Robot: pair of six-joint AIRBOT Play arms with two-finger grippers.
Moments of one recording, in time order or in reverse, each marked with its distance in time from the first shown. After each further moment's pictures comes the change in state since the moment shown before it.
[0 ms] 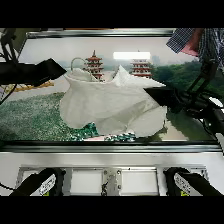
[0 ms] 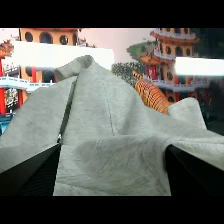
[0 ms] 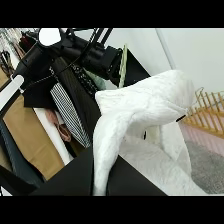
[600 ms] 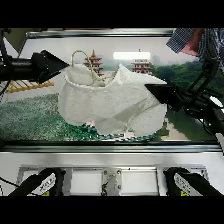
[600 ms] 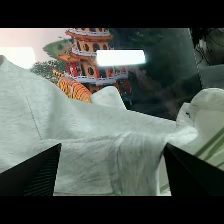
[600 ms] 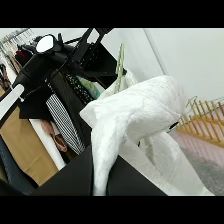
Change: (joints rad) left arm 0.098 -0.052 0.034 -0.391 -0.140 0.143; right arm 0.000 0.000 0.000 0.027 -0.031 0.004
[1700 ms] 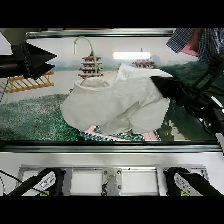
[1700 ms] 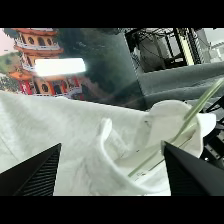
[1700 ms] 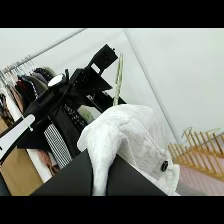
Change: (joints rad) left arm 0.174 -0.048 -0.001 -0.310 -0.106 0.130; right arm -0.001 0.000 0.000 0.127 -0.026 -0.020
